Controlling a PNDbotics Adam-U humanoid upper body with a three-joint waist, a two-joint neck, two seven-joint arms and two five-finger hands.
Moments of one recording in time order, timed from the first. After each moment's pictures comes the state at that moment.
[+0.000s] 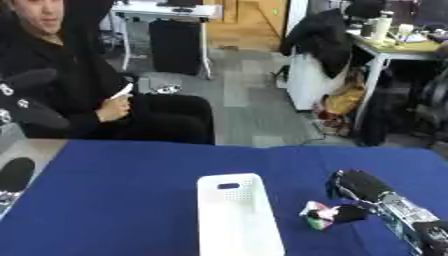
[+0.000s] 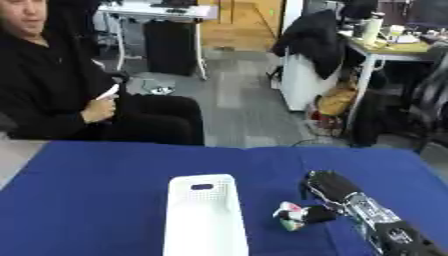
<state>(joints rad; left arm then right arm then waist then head) -0.50 0.47 0.03 -1.73 -0.13 -0.65 -0.21 -0.63 -0.55 0.27 -0.84 1.10 -0.28 0.08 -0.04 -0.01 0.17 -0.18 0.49</state>
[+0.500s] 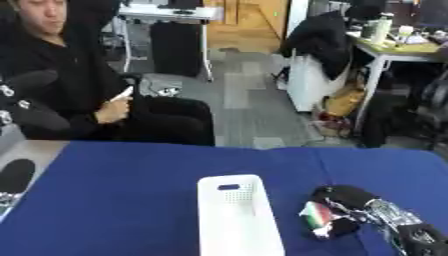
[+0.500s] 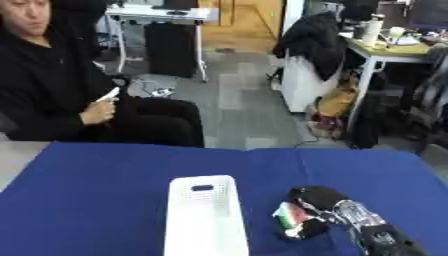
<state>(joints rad) -0.50 0.47 0.03 -1.73 -0.13 -0.65 -0.21 -0.68 -0.48 0.20 -0.71 1.17 -0.35 0.09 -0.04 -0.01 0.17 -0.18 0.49</state>
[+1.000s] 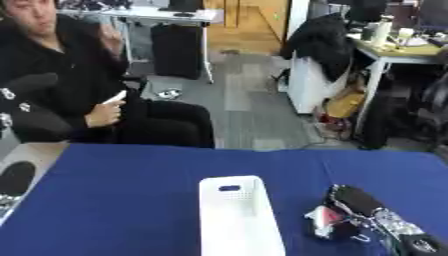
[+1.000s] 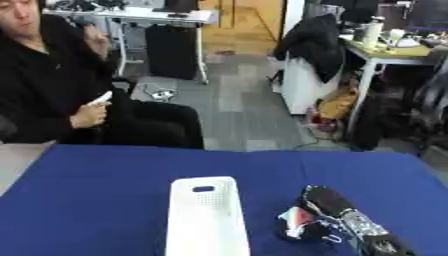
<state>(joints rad) -0.50 0.47 0.03 -1.73 -0.13 -0.65 -0.21 -0.64 -0.46 0.15 -0.68 1.08 -0.31 -0.23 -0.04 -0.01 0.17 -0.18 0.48</state>
